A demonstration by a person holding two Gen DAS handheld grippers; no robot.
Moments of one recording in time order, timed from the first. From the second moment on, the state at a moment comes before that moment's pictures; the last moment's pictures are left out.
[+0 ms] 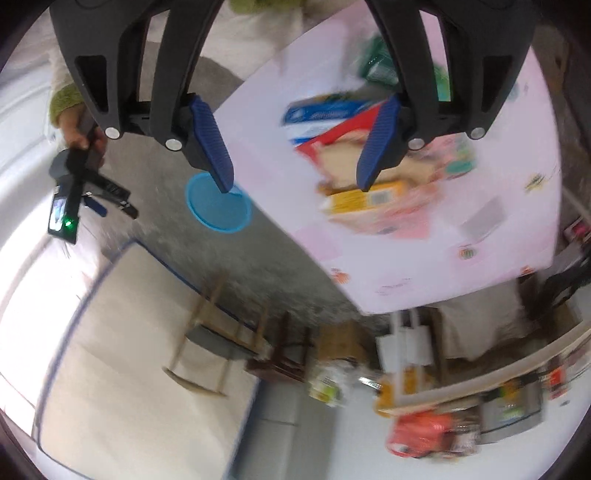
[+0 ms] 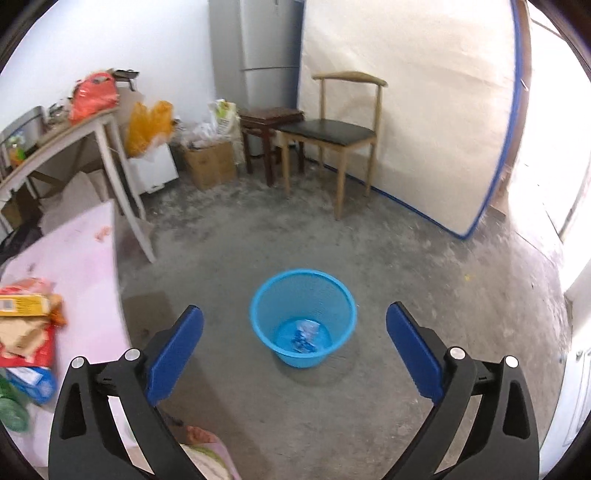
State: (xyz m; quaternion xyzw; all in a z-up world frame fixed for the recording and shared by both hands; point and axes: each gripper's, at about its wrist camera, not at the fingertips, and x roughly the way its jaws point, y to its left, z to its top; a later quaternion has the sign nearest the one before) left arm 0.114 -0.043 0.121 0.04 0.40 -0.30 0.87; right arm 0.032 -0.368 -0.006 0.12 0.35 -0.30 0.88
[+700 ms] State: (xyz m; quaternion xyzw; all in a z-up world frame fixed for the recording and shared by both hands) left arm 0.061 0.097 0.057 -0.04 0.37 -0.14 0.92; right arm 0.062 -0.225 0.064 0.05 0.29 -0.04 0.96
